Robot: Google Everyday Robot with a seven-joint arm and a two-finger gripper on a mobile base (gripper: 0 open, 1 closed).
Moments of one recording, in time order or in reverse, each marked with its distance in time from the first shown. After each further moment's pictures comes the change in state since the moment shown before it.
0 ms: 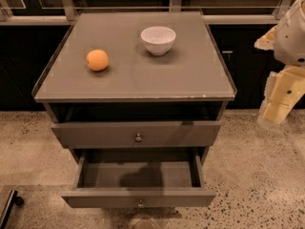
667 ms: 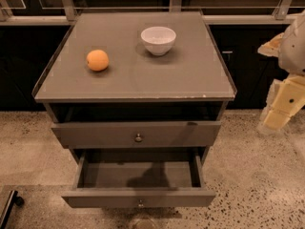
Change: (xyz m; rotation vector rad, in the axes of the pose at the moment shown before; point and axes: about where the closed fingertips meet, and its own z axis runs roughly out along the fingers) arm 0.005 0.005 0.007 0.009 -0.048 0.025
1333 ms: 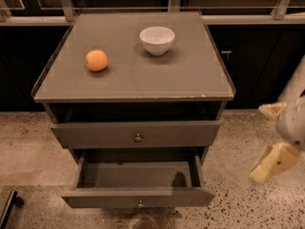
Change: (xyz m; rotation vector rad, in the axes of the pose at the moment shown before) arm 0.049 0.059 0.088 -0.073 -0.200 0.231
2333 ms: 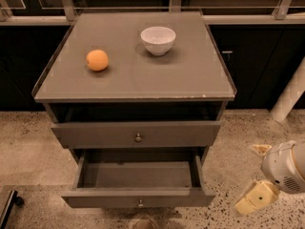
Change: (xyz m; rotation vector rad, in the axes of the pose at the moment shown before) arm 0.059 0.043 0.079 -0.078 -0.045 0.170
